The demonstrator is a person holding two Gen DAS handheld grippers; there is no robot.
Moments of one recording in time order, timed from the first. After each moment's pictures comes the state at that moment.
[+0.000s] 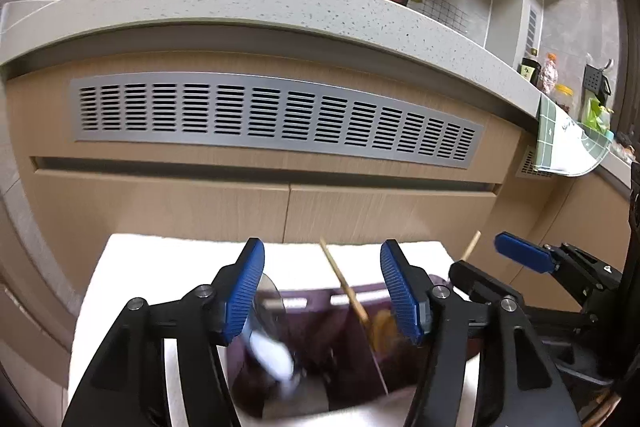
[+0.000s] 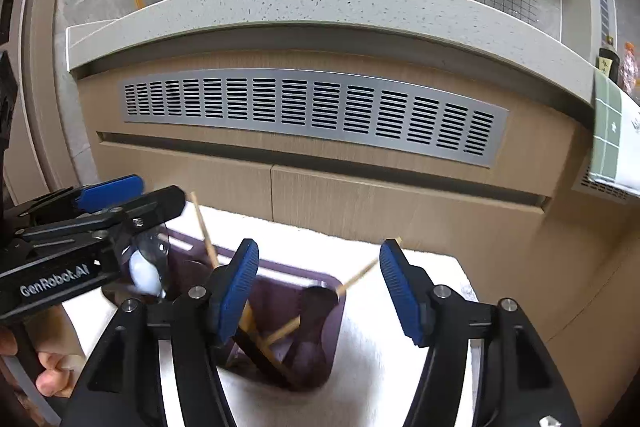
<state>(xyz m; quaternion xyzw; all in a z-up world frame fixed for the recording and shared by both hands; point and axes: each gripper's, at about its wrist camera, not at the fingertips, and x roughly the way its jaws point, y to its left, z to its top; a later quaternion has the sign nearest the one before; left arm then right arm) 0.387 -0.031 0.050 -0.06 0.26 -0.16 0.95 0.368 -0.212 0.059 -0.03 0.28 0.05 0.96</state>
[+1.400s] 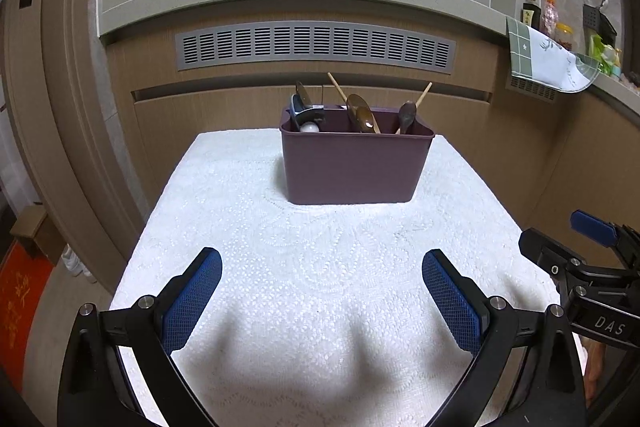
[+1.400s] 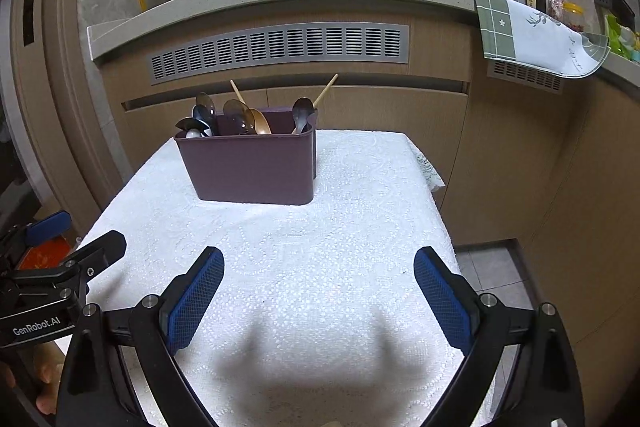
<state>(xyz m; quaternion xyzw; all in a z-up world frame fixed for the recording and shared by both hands) 0.154 -0.030 0.017 0.00 0.31 -0.08 0.95 0.149 -0.233 0.025 0.03 0.32 0.00 0.95</state>
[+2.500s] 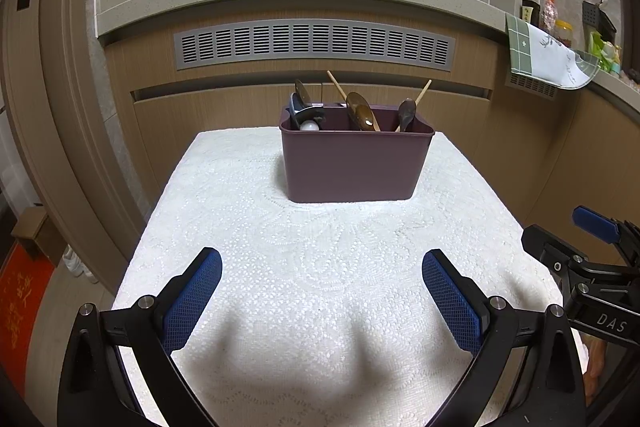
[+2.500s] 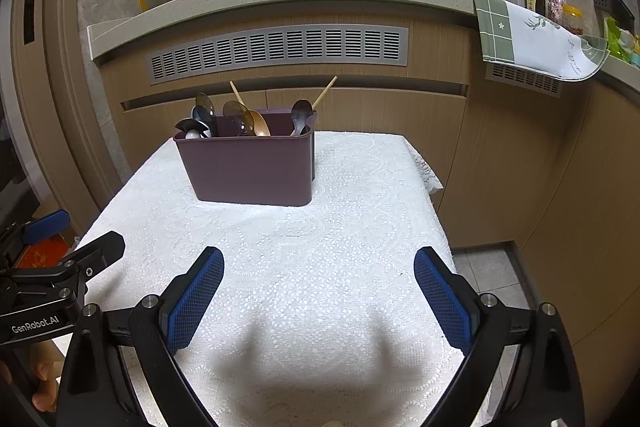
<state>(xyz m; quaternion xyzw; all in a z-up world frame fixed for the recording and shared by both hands) 0.155 -0.028 0.017 0.00 0.31 -0.08 0.95 0.148 -0.232 0.027 0.03 0.32 0.00 0.95</state>
